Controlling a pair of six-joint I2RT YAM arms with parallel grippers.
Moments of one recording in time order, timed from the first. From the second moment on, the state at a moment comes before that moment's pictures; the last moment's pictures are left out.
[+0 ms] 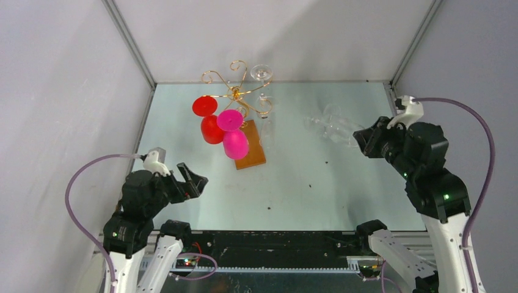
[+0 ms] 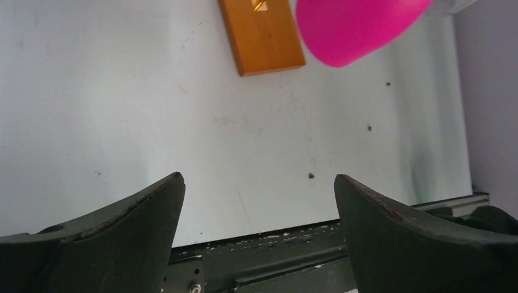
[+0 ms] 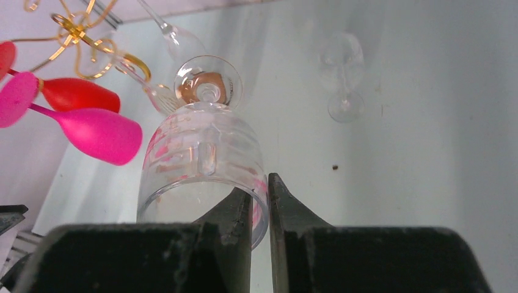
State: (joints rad) left arm -0.16 0.37 0.87 -1.06 0.16 -0.48; right arm 0.29 0.81 1.36 -0.91 -0.03 0.37
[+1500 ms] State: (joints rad) left arm -0.39 0.55 1.10 -0.41 0.63 -1.00; right arm 0.31 0.52 0.97 -0.13 -0.30 0.37
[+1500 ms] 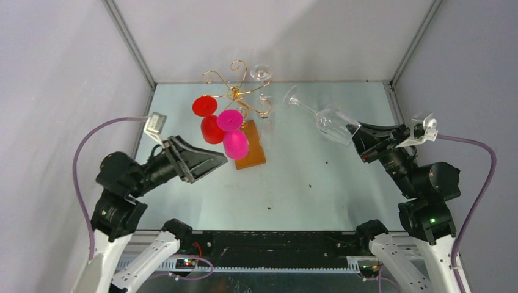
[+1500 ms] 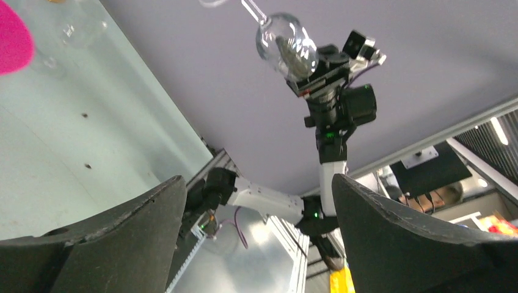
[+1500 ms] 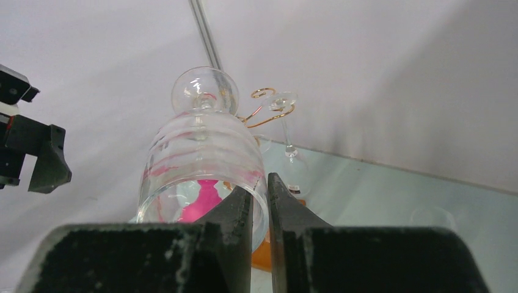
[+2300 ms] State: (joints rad) left arm -0.81 0.80 1.12 -0.28 0.21 -1.02; right arm 1.40 0.95 1.01 0.65 0.86 -0.77
